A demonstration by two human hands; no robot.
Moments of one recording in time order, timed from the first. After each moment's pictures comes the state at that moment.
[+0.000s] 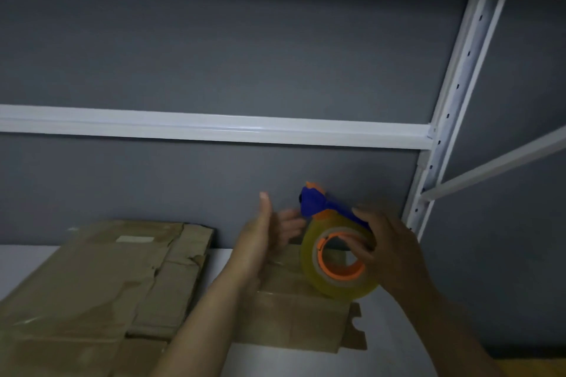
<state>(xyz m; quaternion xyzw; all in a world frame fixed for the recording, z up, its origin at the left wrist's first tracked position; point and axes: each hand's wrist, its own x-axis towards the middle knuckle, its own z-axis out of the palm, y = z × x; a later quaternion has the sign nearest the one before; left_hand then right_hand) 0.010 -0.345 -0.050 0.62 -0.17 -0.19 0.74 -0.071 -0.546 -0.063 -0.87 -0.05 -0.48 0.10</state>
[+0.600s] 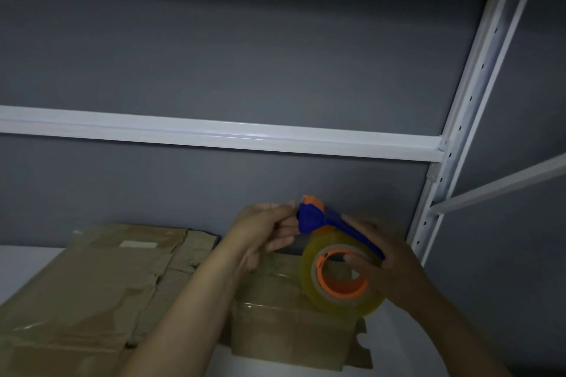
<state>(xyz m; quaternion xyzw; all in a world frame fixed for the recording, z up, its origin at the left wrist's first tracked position) 0.031 -0.344 -0.011 0.63 -0.09 -0.21 0.74 -0.070 -0.549 -0.055 -0.89 -0.08 -0.24 0.37</state>
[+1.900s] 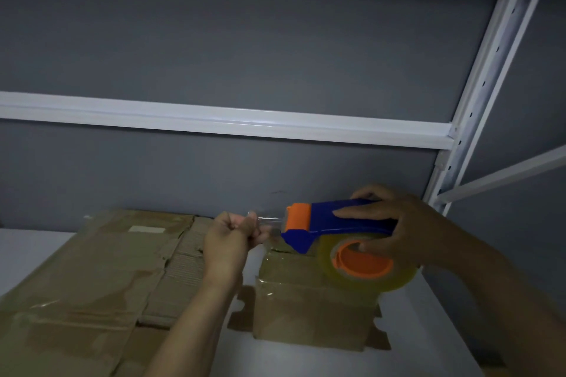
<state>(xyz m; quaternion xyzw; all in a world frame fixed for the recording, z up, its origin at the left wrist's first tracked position) 0.018 -0.312 -0.067 0.60 -0.02 0.03 0.80 -0.069 -0.553 0.010 -0.96 -0.18 -0.11 0.20</state>
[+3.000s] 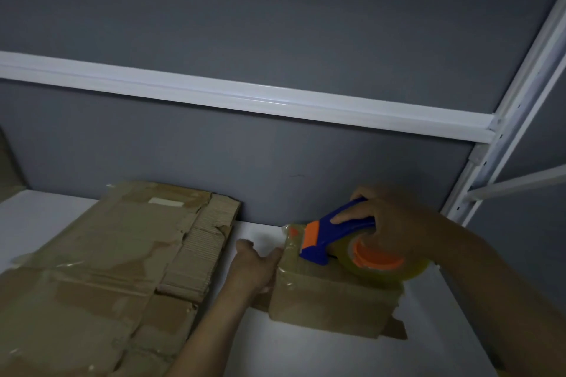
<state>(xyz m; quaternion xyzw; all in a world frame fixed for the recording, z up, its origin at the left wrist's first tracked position) 0.026 -0.310 -0.143 0.81 0.03 -0.10 0.58 -0.029 -0.531 -0.012 -0.99 -0.15 -0.04 0.02</state>
